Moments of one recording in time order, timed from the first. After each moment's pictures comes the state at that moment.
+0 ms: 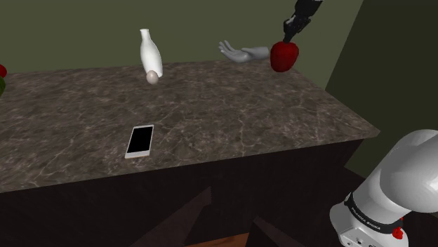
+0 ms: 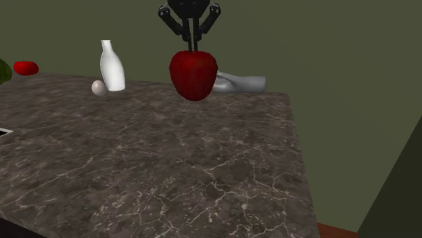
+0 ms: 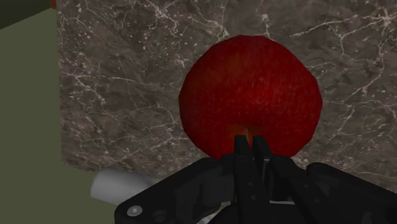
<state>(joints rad) -0.09 -0.34 -0.29 -2.01 -0.07 2.10 -0.18</state>
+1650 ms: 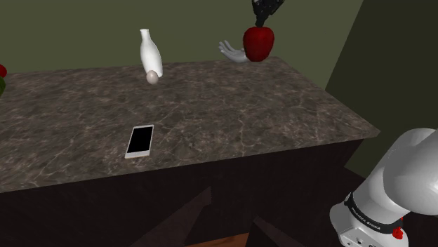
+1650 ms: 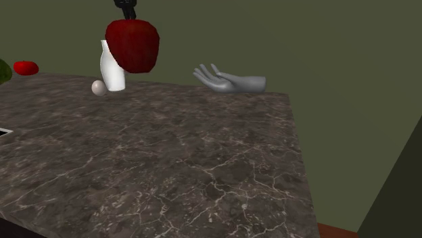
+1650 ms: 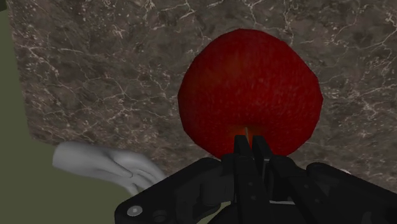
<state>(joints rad) -0.01 -0.24 -0.10 -1.75 -0.10 1.92 0.09</state>
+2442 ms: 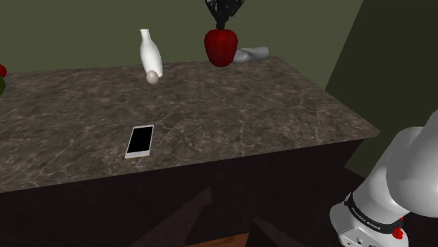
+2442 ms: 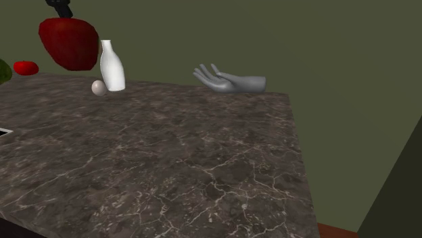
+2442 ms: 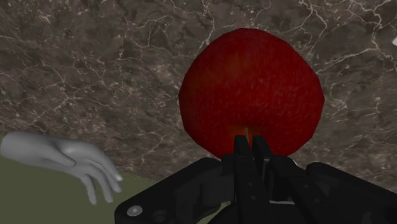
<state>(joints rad) 0.09 -0.05 0.07 -1.53 -0.18 1.85 0.36</state>
